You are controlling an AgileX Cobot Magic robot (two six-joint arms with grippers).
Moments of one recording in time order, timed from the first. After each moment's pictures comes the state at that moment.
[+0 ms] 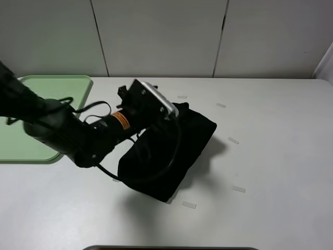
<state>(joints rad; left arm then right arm) -0.73 2.03 -0.71 0.01 -1.22 0.25 0.19 0.00 -0.49 0.06 1.03 -0.16</state>
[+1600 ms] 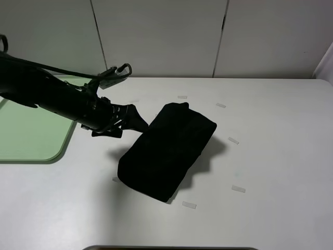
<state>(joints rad) -0.34 1.84 -0.83 -1.32 0.38 1.06 0.19 0.00 -0.49 0.06 1.03 -0.16</state>
